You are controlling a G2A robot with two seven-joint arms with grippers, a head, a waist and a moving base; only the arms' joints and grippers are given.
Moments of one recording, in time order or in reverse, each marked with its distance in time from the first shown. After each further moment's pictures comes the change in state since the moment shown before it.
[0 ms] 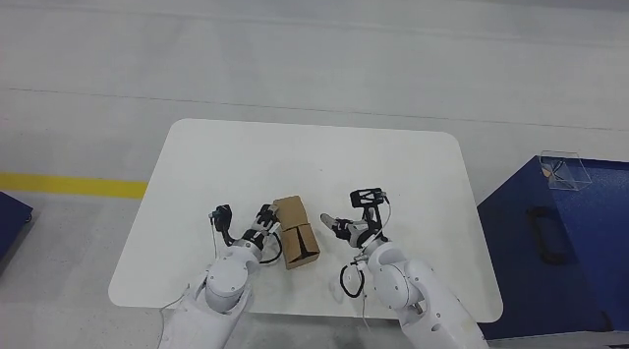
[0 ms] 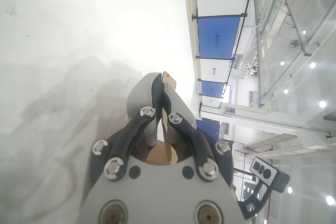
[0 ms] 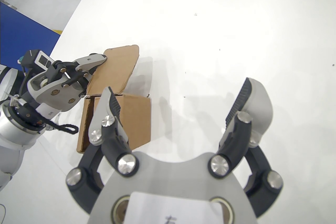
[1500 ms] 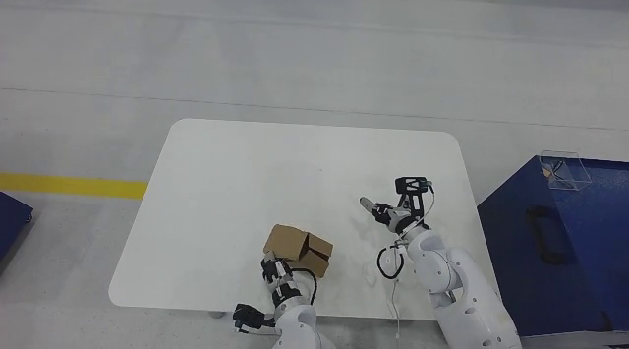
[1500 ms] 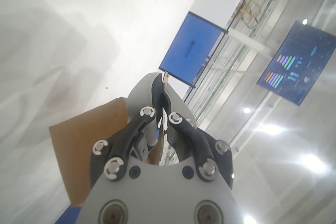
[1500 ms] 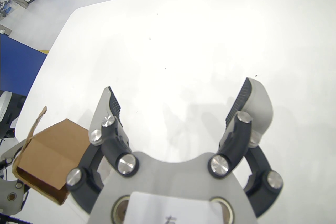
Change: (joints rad) left arm 0.246 -0.214 0.296 -0.230 -0.385 -0.395 1.167; right arm -0.006 0.032 0.223 0.078 0.037 -0.168 -0.021
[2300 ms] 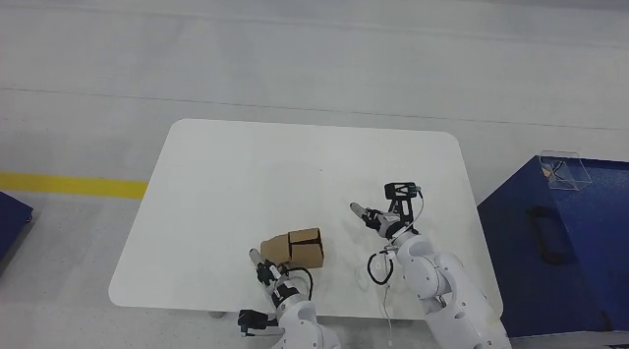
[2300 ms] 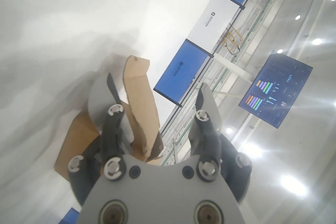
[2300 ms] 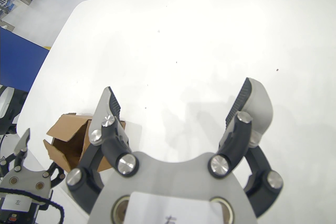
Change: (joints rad) left arm -0.034 -0.068 -0.067 0.189 0.037 -0.218 -0.037; right arm -0.012 -0.013 -0.047 0.006 -0.002 0.028 -0.036
